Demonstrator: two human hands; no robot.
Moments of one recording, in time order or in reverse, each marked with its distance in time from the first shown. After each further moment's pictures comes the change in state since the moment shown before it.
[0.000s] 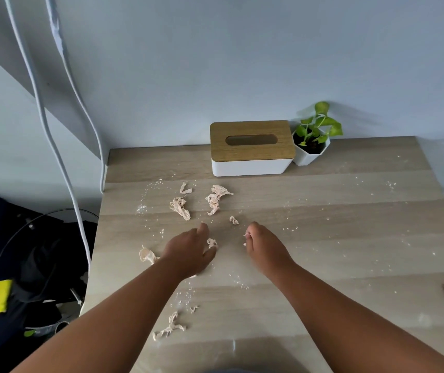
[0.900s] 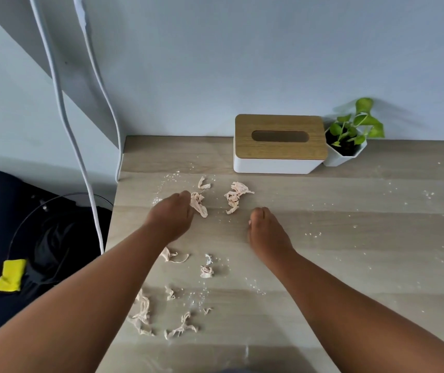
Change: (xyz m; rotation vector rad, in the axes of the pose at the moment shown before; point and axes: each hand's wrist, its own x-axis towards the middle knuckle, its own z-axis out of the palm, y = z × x) left_hand 0.035 -0.075 -0.056 -0.044 0.154 -0.159; right_hand 0.047 -0.032 0.019 -0.236 -0.017 -0.053
